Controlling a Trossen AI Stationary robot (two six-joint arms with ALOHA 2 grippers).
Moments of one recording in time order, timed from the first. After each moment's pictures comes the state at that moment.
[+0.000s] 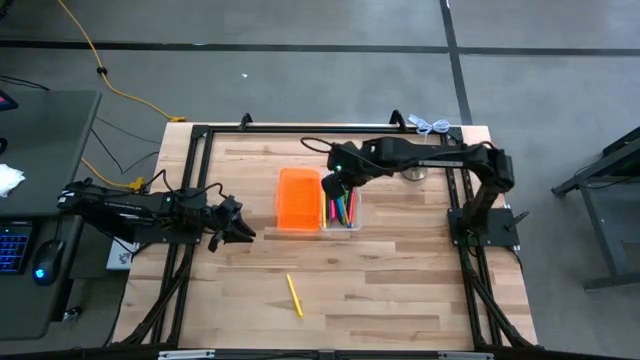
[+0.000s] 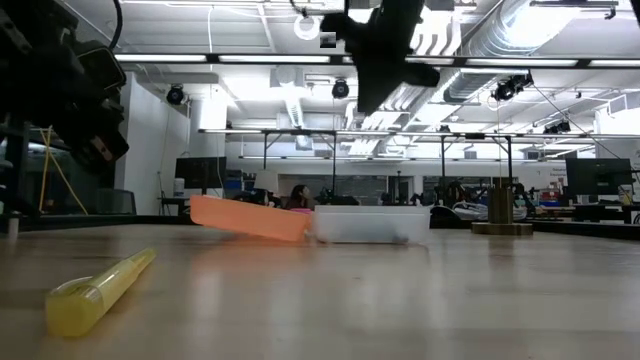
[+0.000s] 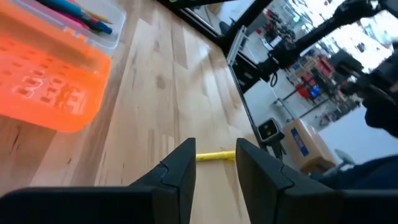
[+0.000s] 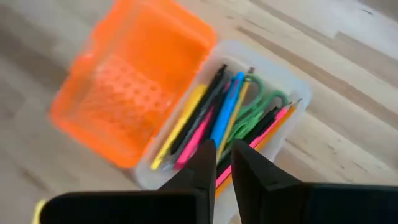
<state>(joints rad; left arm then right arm) -0.06 0.30 0.03 0.05 0.31 -0.60 -0.13 1.77 1.64 -1.02 0.20 0.84</state>
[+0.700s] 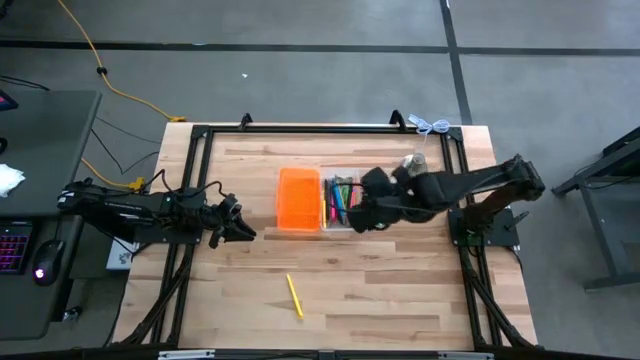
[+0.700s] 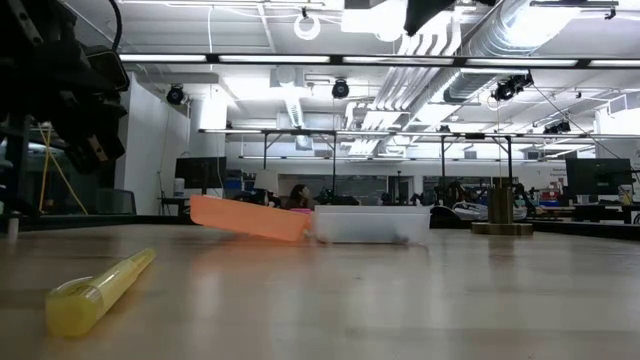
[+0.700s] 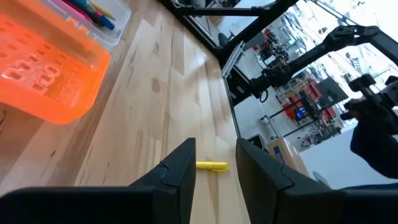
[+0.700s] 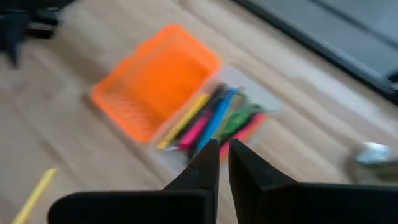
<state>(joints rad) -0.06 0.30 0.03 0.09 0.29 -0.77 0.24 1.58 1.64 -1.18 0.60 0.96</state>
